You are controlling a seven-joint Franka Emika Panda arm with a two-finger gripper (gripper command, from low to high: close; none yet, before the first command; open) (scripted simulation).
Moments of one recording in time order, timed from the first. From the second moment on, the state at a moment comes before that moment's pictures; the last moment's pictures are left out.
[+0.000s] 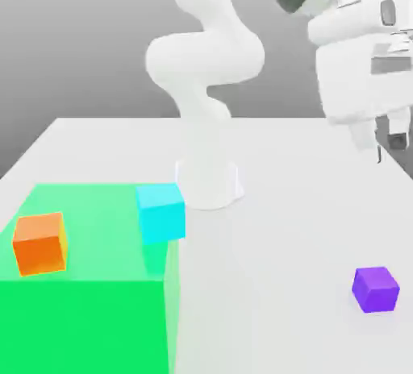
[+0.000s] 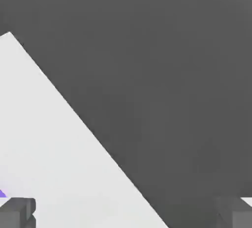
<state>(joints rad) 0.39 -0.16 0.06 -2.46 0.06 2.59 0.11</state>
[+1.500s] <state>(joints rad) 0.09 -0.29 -0.17 -2.31 -0.05 2.02 0.16</state>
